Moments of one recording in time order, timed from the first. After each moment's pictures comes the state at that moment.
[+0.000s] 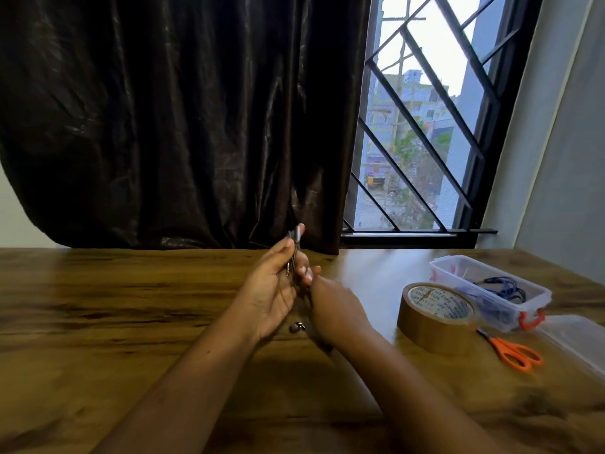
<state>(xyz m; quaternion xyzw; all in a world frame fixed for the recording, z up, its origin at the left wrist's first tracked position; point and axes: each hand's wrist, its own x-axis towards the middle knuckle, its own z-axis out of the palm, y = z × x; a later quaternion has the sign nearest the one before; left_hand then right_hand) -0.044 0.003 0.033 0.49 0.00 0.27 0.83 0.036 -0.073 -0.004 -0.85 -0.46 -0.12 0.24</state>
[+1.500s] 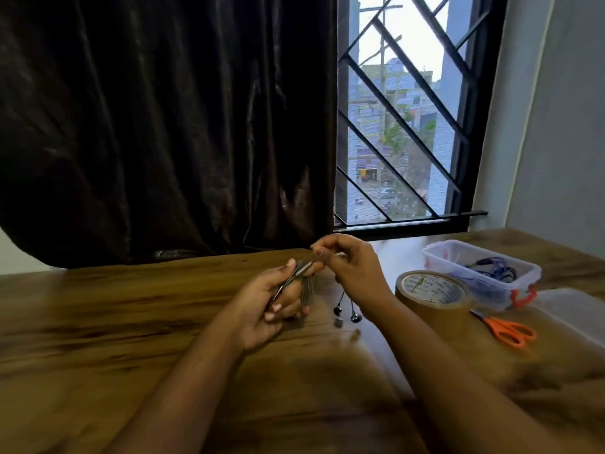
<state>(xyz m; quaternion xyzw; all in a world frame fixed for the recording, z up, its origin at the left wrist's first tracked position) -0.053 0.019 0.021 0.56 0.02 0.07 0.82 0.065 -0.095 0.018 -0.61 -0.43 -0.01 0.66</state>
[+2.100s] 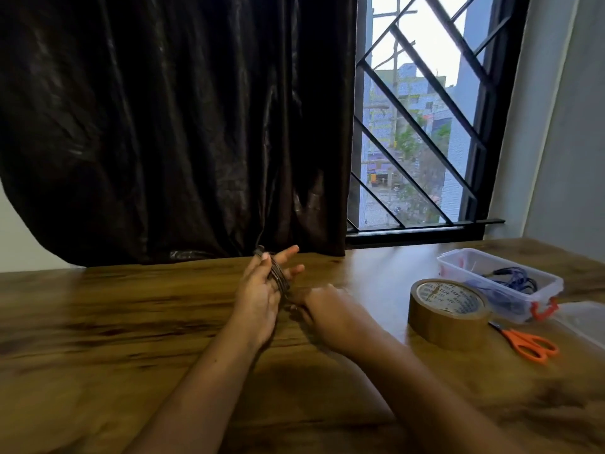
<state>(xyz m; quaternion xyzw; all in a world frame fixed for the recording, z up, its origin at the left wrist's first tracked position) -0.039 0.031 0.017 0.51 0.09 0.36 0.77 0.035 -0.066 -0.006 -0.78 -0.57 -0.13 0.21</state>
